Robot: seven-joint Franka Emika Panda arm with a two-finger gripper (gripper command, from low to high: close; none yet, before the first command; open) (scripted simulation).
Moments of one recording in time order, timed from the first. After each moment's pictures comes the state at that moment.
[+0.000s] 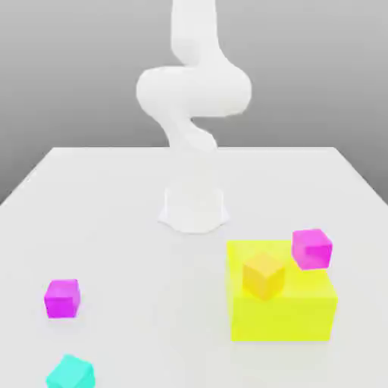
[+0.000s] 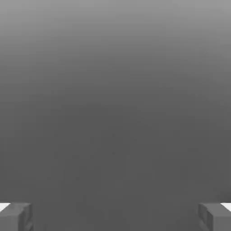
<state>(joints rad) -0.01 -0.71 -0.02 -2.30 0.00 2.33 0.80</state>
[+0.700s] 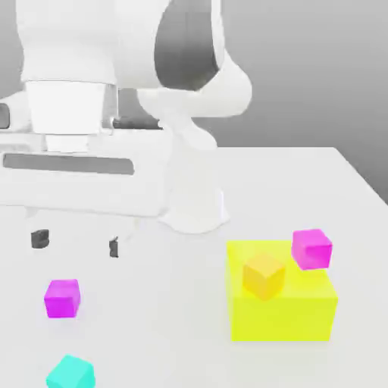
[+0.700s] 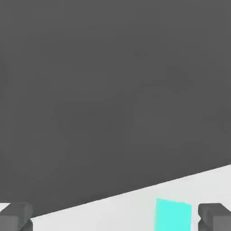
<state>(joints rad) -0.11 0.06 -0.15 -2.29 0.09 2.56 0.76</state>
